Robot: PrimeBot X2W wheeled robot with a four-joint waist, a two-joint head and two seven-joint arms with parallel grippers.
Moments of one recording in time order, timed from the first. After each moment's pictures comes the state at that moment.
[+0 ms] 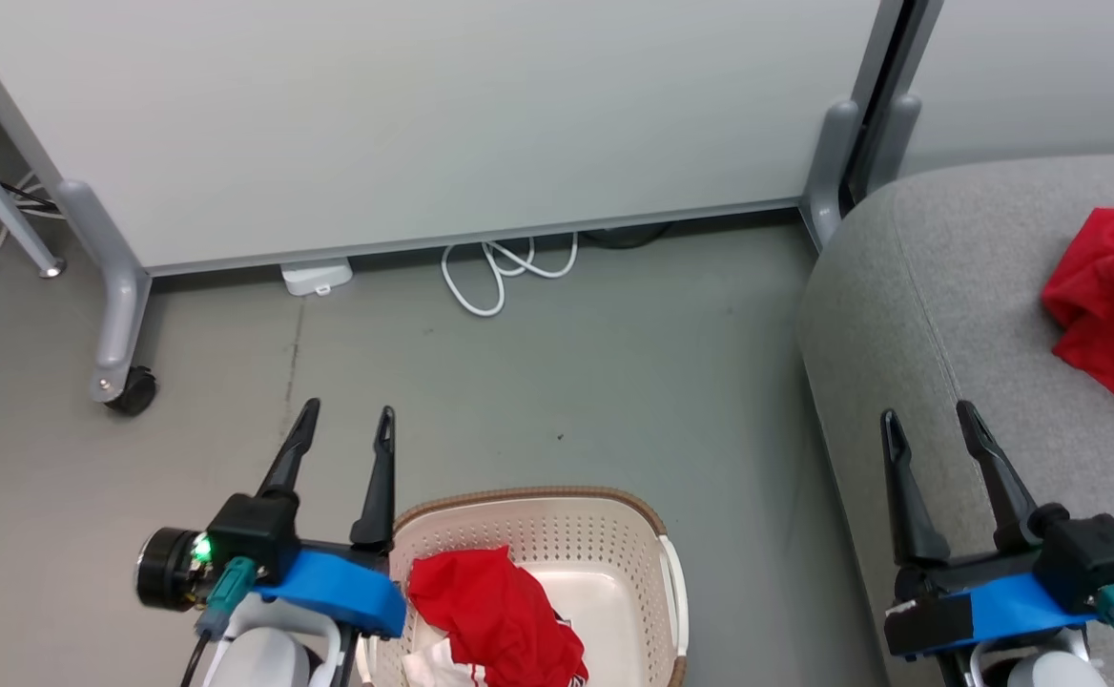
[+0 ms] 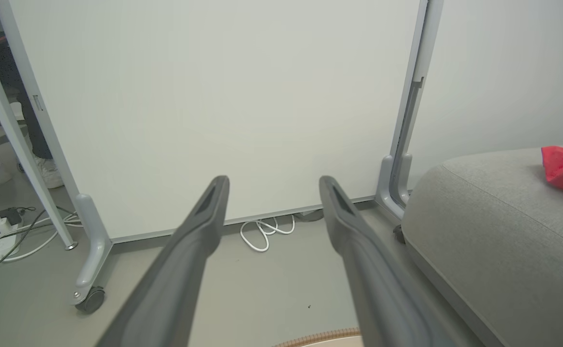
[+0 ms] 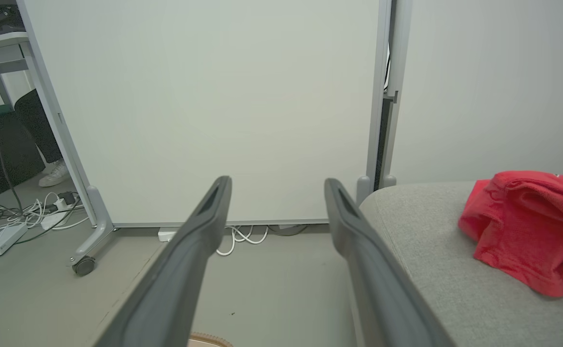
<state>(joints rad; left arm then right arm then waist) -0.17 0.06 -0.13 0.35 -0.10 -0.12 -0.26 -0.06 -0.05 -0.03 0.13 0.10 0.13 -0.26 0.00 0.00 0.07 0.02</state>
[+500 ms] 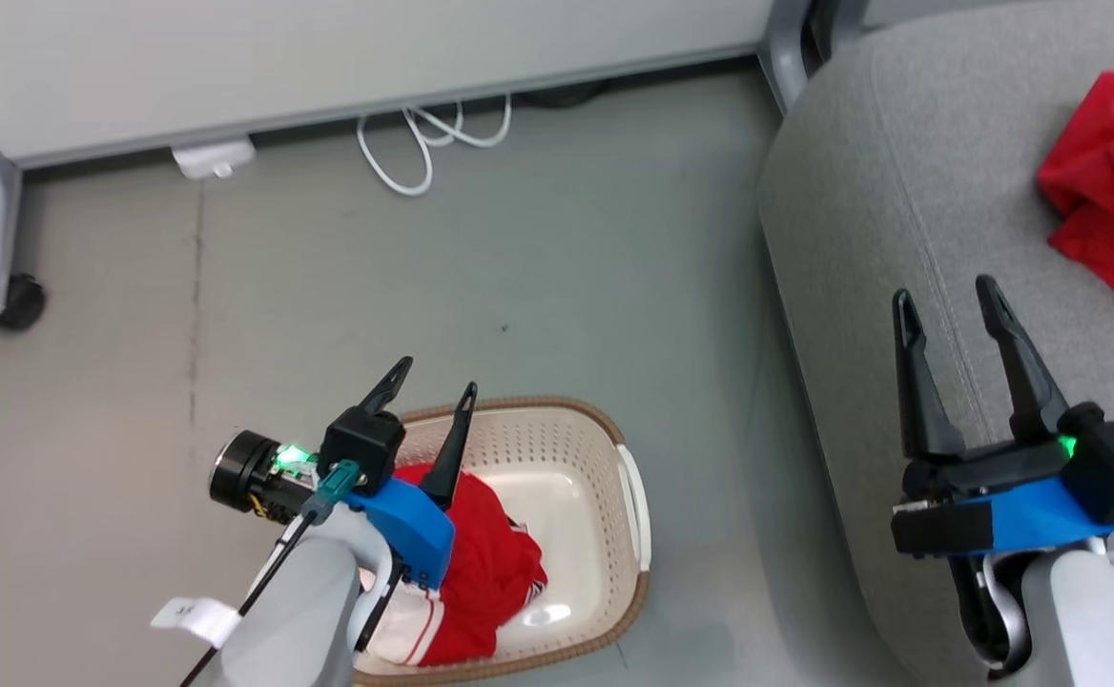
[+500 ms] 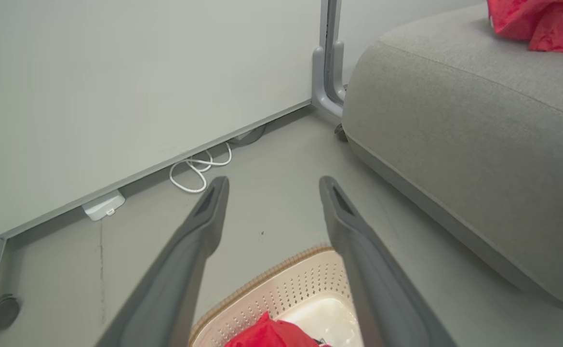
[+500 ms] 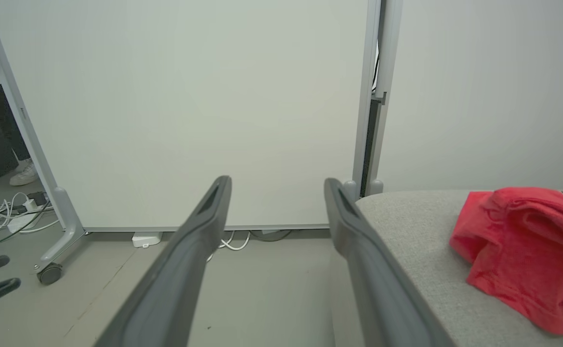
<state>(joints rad) -0.46 0.12 -0.42 0.71 -0.13 -0.13 -0.26 -0.22 -0.09 0.00 0.09 0.12 0.13 -0.26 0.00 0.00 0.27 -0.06</state>
